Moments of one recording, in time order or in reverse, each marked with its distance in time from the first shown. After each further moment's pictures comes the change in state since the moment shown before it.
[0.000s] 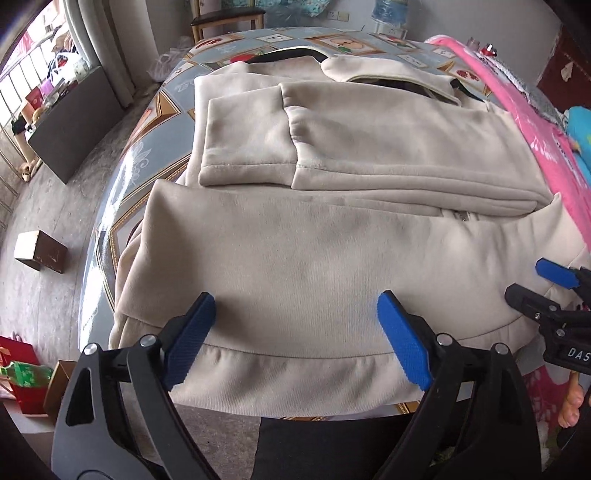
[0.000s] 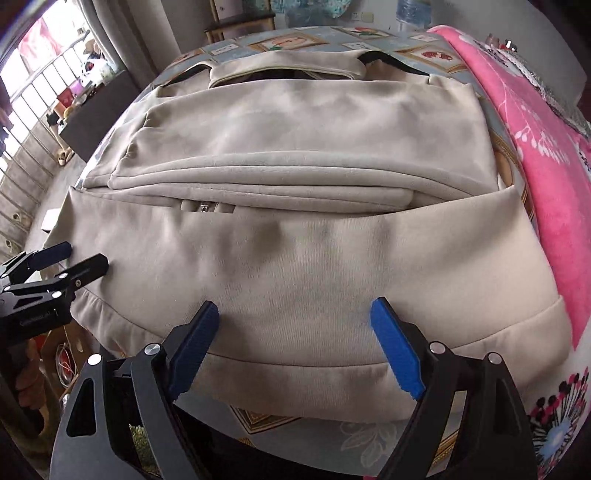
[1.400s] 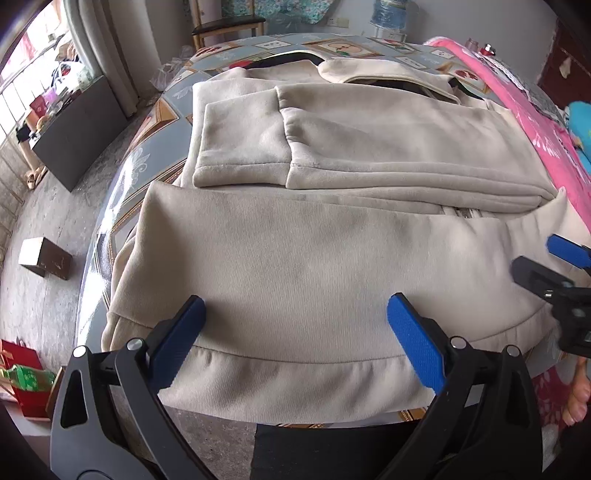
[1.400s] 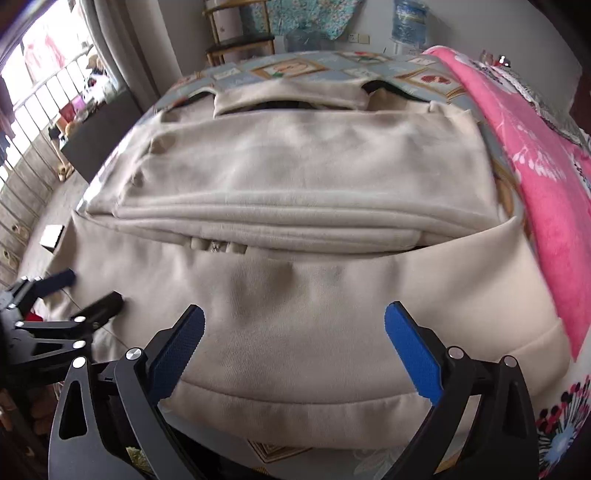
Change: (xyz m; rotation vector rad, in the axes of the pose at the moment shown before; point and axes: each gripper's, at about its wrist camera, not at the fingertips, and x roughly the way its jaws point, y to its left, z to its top) left arm 0.004 -0.007 -0.002 0.021 -0.038 0.014; right arm 0.003 0.009 0.013 0.002 -0.079 -0.005
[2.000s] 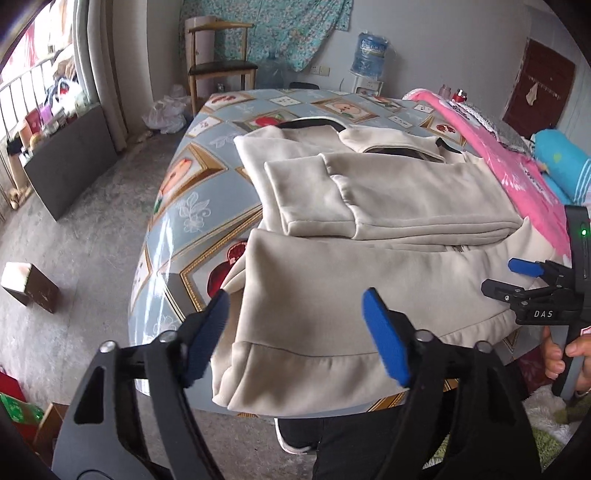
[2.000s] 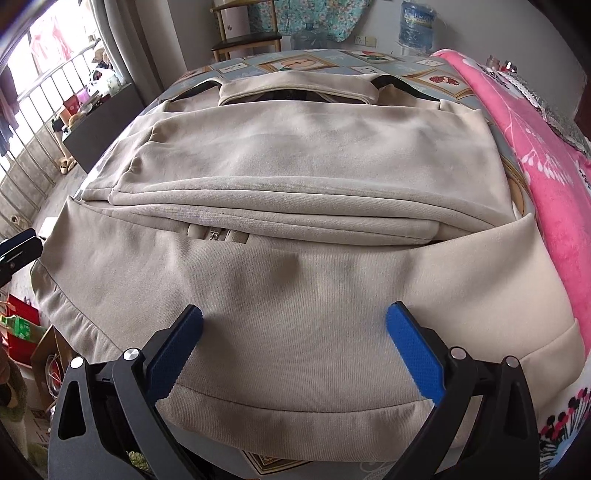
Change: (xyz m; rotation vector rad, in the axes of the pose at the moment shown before) left arm -0.047 0.093 -0.005 -0.012 -0.191 -0.139; right arm 0.005 0.001 -0.008 -0.028 -0.027 -0.005
